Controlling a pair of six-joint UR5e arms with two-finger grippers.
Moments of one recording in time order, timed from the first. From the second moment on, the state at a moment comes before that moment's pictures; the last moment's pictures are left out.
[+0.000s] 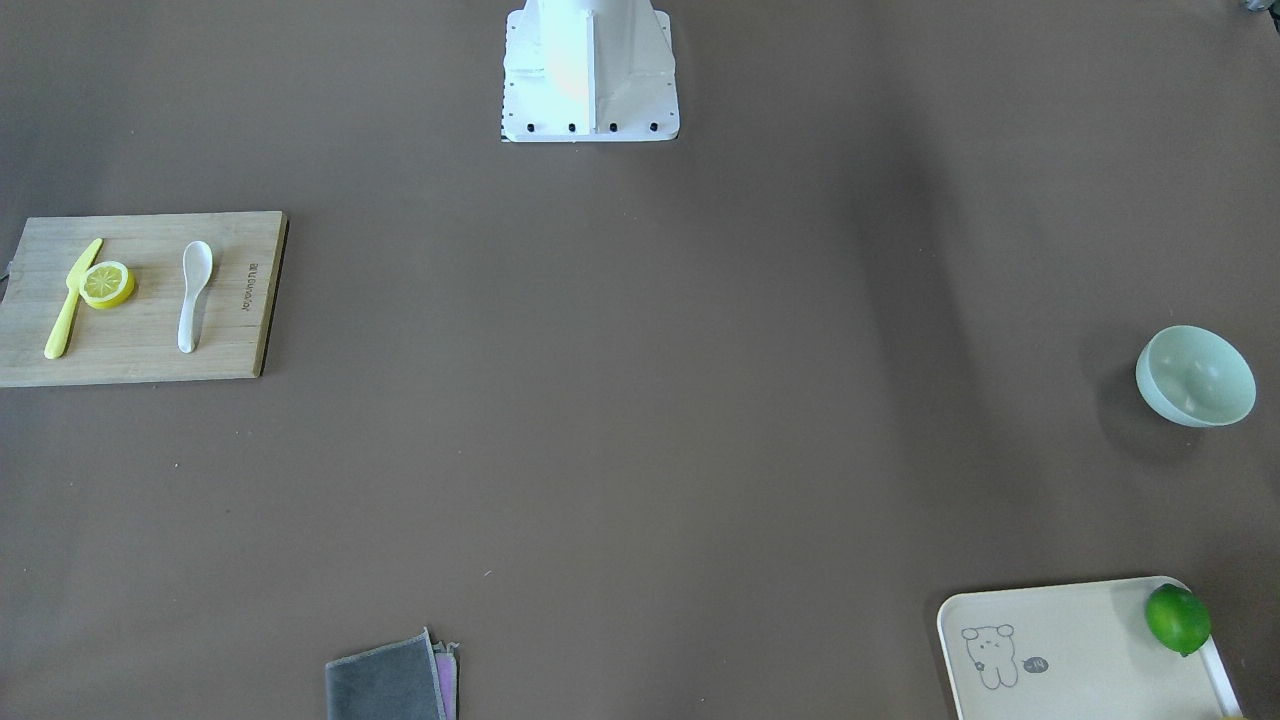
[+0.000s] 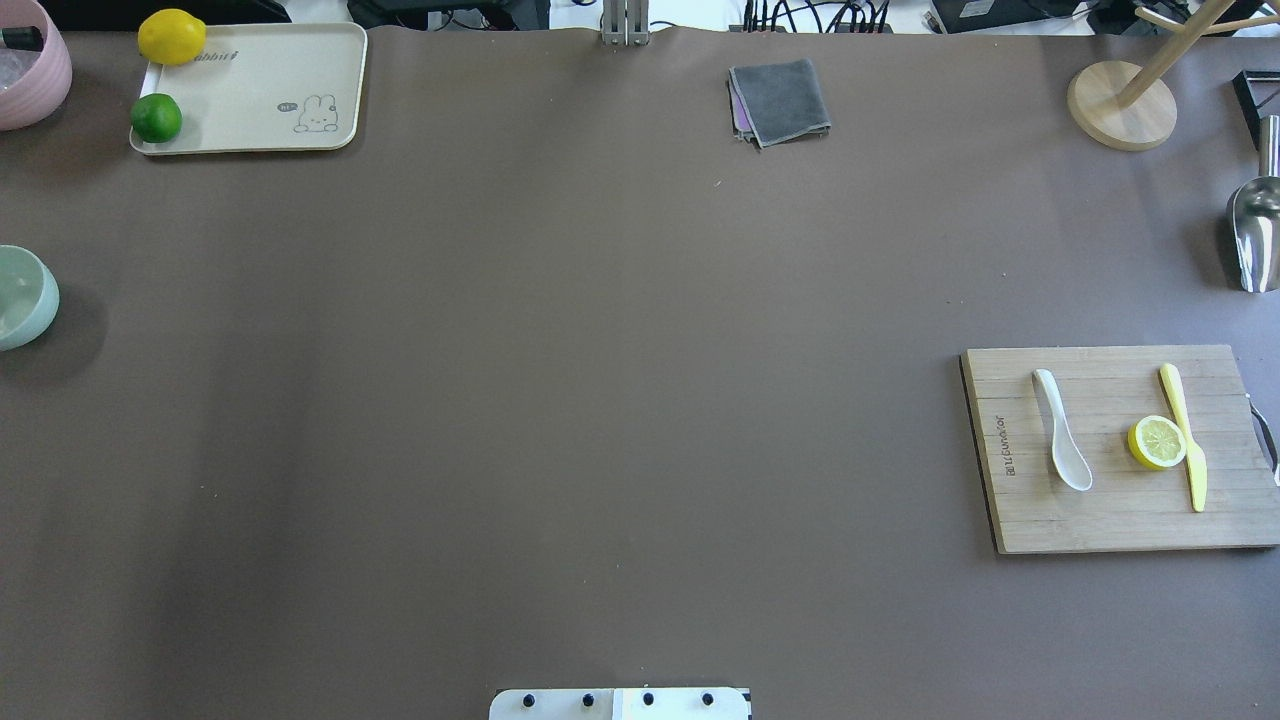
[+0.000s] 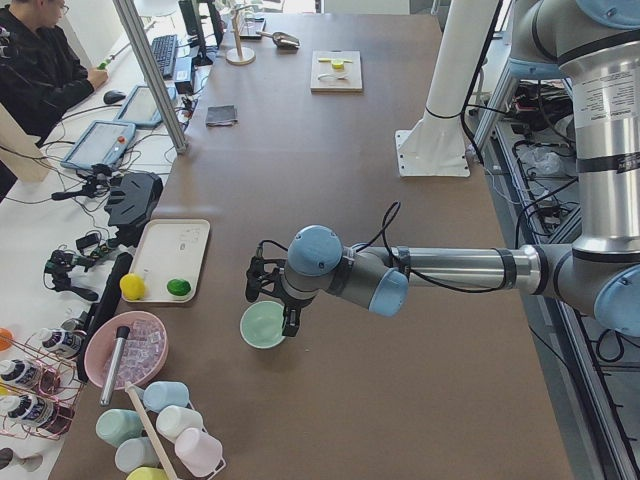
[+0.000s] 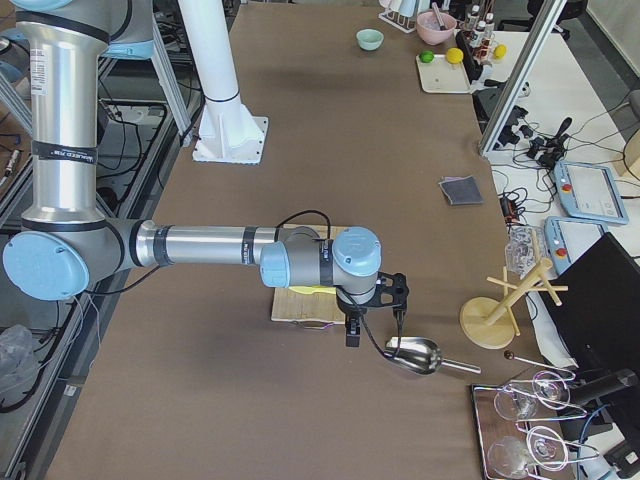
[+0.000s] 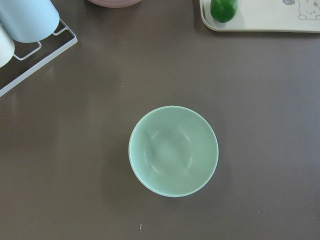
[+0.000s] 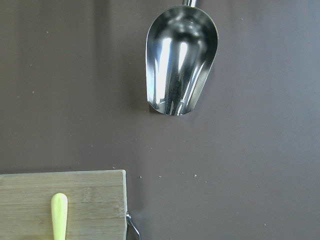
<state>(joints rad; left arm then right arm) -1.58 -1.38 -1.75 -1.97 -2.46 -0.27 1.58 -1.65 1.68 -1.51 2.36 0.10</state>
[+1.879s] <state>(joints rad) -1.55 -1.51 -1.40 -2.19 -2.43 -0.25 1.55 -1.64 1.68 -1.51 2.36 0.10</state>
